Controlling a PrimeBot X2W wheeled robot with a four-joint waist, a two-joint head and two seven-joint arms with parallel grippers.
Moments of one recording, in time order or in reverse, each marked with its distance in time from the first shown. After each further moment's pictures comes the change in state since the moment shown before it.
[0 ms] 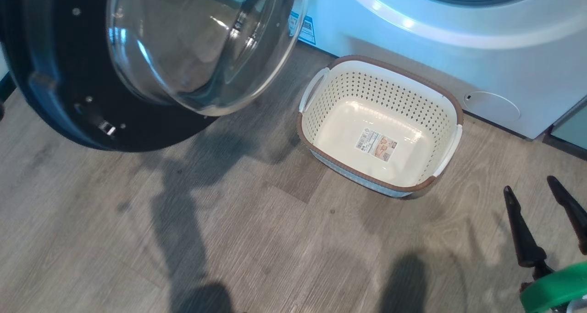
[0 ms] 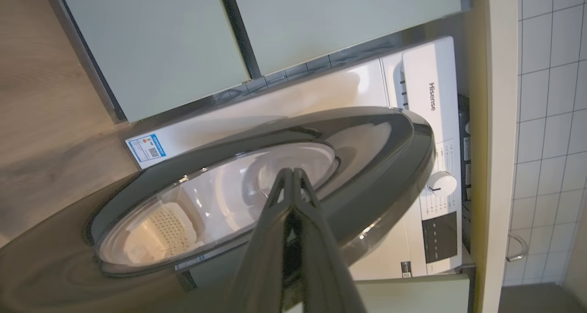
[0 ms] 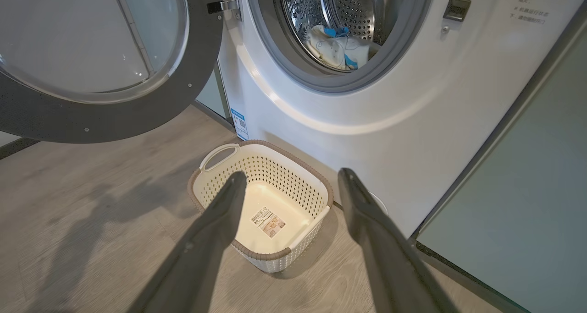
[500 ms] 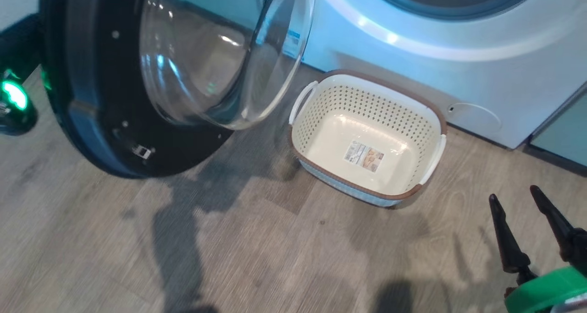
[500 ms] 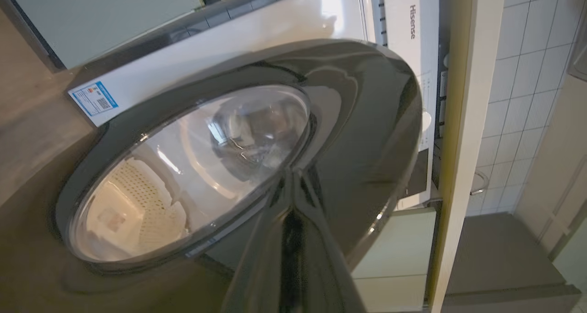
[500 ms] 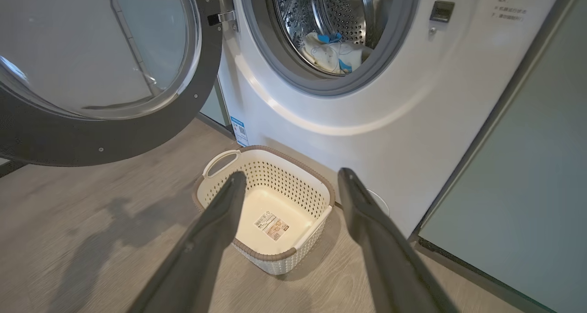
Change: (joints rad) left arm 0.067 -0.034 -0.023 -0.131 -0.053 0.018 0.116; right arm -0.002 0.036 0.023 0.079 0.008 0.000 -0.050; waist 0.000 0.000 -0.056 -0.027
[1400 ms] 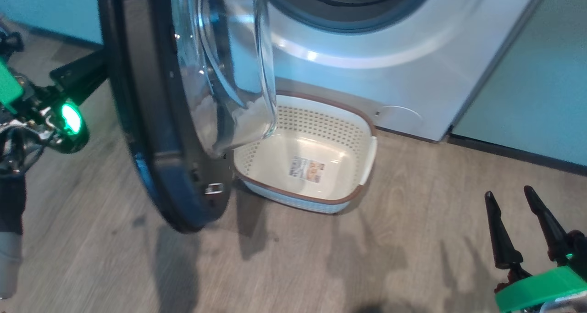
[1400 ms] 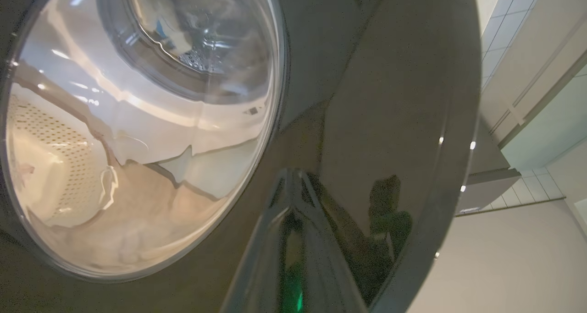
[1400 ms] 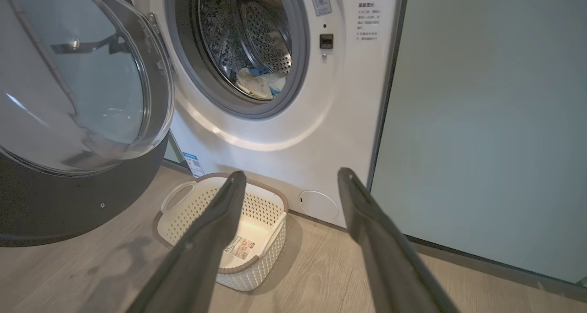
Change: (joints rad) left arm 0.096 -0.062 -0.056 -0.142 -0.022 0.003 0.095; right arm -0.040 0.039 0.002 0.124 0.051 0.000 -0.115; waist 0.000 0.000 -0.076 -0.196
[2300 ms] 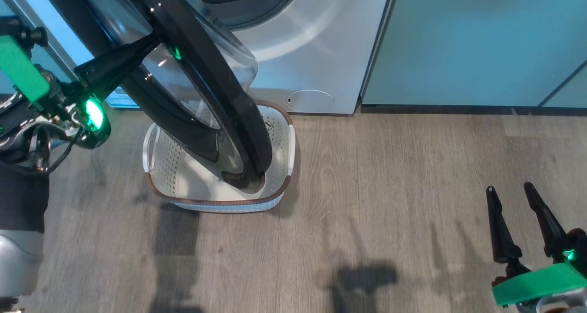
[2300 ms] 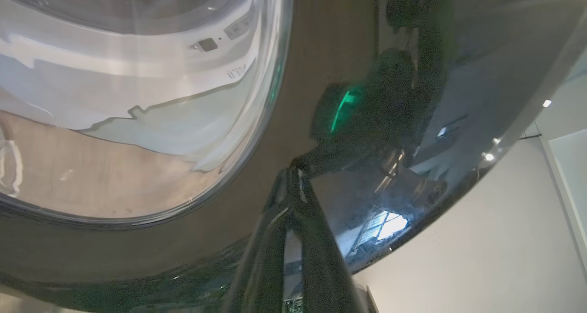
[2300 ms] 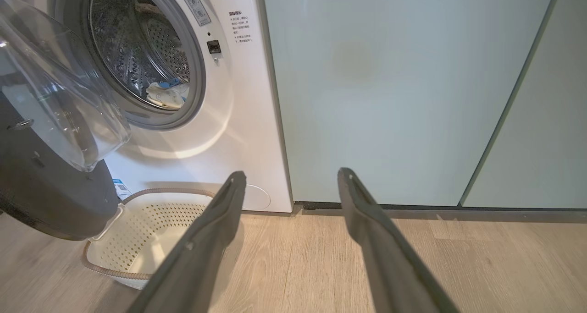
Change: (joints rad) left arm -0.005 -0.058 -0.024 -0.051 0.030 0.009 -0.044; right arm -0.041 0.002 0.011 0.095 0.057 0.000 -0.084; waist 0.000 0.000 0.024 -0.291
